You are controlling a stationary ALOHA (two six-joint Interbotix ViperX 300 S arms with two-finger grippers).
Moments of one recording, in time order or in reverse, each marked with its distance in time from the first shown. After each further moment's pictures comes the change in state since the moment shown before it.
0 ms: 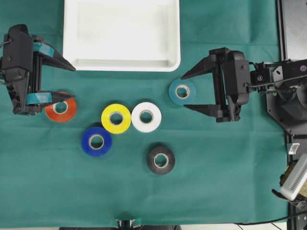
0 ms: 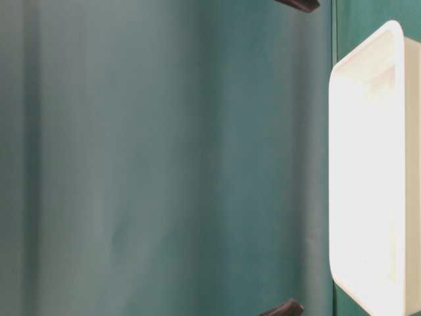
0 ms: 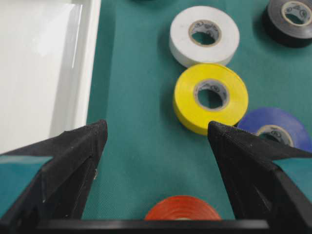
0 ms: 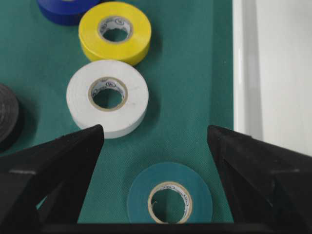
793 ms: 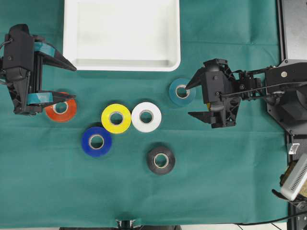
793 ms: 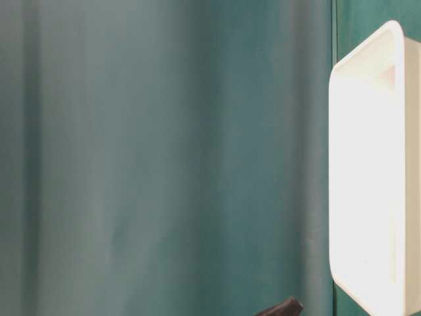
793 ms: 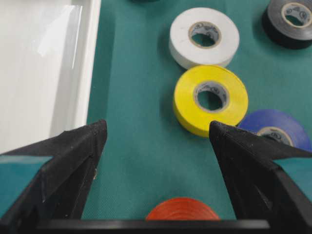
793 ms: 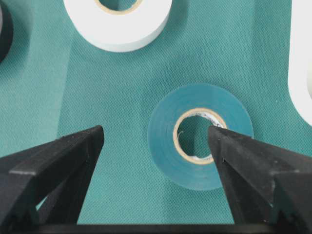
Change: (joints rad) left arm 0.000 0.005 -0.005 0.000 0.000 -0.002; right arm 0.026 0.160 -0.035 0.000 0.173 0.054
